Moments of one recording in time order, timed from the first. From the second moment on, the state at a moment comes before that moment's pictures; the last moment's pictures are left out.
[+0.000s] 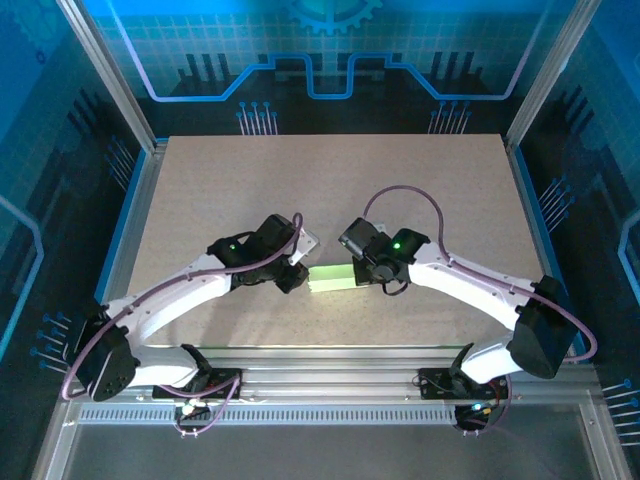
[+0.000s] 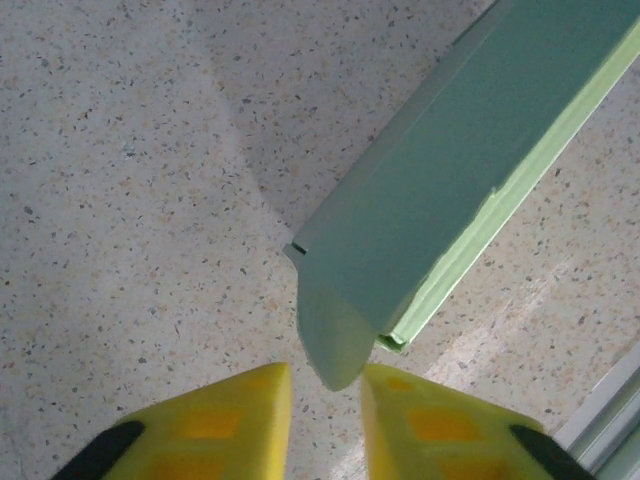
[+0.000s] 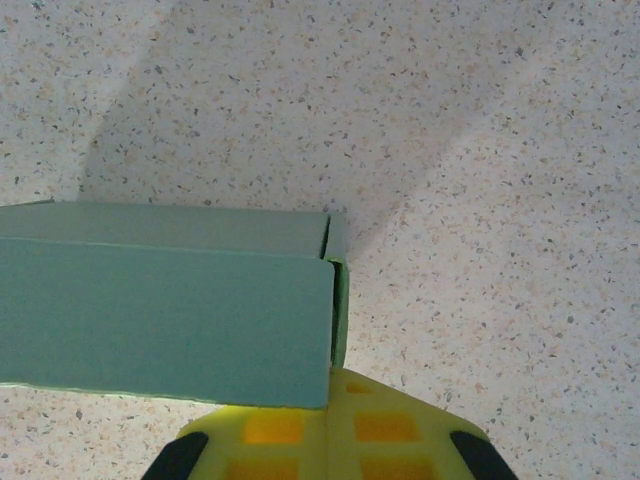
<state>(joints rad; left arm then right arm) -0.70 1.30 0.97 -0.68 0.05 0.00 0.84 1.43 1.13 -0.94 0.28 0.70</state>
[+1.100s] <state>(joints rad) -0.70 1.44 1.14 -0.79 0.05 -0.29 0.85 1.47 1.14 -0.96 0.33 0.70</state>
